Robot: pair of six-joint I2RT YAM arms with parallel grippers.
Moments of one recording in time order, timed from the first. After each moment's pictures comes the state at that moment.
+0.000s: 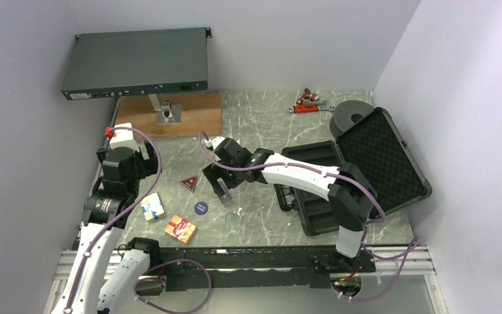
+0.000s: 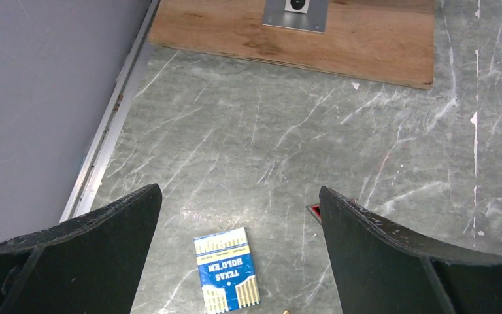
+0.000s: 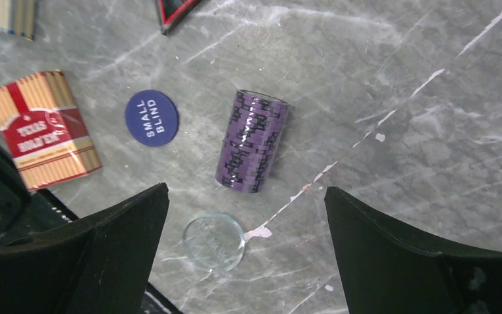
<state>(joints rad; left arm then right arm) -0.16 0.66 0.86 -0.61 -0.37 -0.18 1.00 1.79 1.39 -0.49 0.02 0.29</state>
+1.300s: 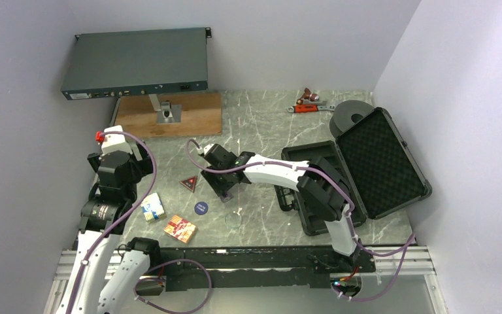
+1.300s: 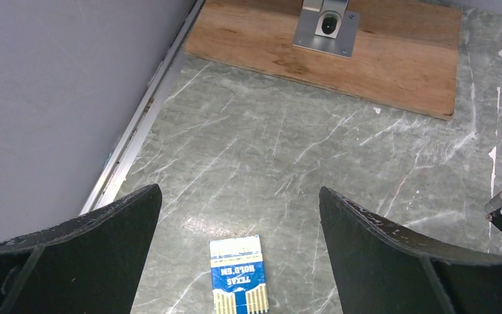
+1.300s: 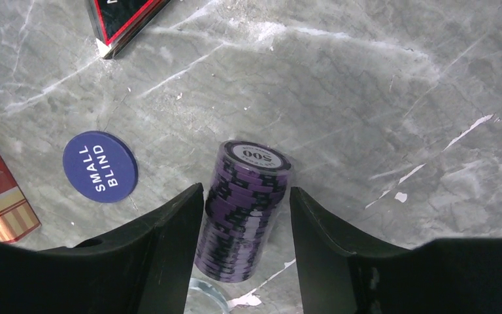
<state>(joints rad) -0.16 0.61 0.86 -0.62 -0.48 -0.20 1.00 2.03 1.48 -0.44 0.04 0.24</state>
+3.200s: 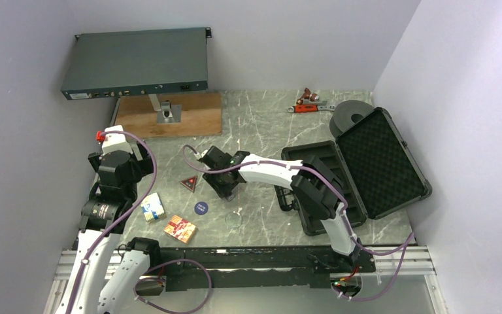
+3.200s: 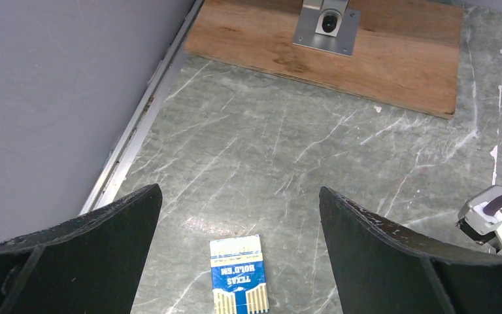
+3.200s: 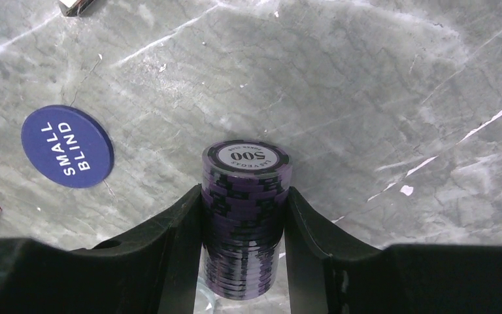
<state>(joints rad) -0.16 0.62 0.86 -0.62 -0.48 -0.20 1.01 2.09 1.55 -0.55 0.04 0.20</state>
